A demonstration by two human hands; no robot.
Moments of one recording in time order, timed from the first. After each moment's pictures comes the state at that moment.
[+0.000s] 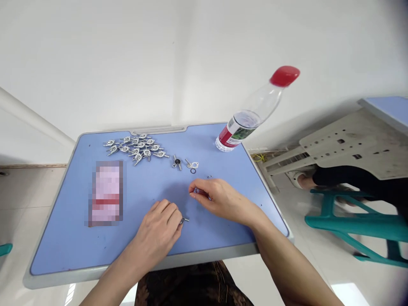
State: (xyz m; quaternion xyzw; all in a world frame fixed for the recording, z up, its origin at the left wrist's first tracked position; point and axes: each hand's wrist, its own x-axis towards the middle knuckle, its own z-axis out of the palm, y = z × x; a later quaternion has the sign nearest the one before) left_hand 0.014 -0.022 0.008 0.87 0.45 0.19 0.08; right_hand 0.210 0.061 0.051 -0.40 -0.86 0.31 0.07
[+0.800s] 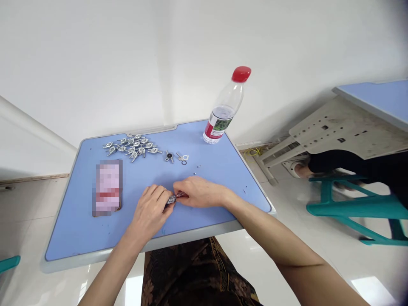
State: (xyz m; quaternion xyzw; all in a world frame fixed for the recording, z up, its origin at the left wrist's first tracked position) left_hand 0.007 -0.018 0.007 0.85 0.49 0.20 0.05; right_hand 0.190 0.051 0.037 -0.30 -0.92 0.26 -0.01
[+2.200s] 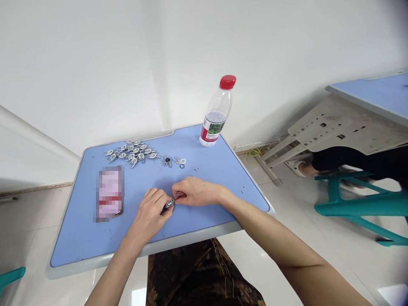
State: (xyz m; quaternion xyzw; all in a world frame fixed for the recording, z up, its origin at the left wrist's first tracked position) left_hand 0.005 -0.015 0.004 0.85 0.46 0.24 0.10; right_hand 0.193 0.059 0.032 -0.29 -0.91 0.31 0.01
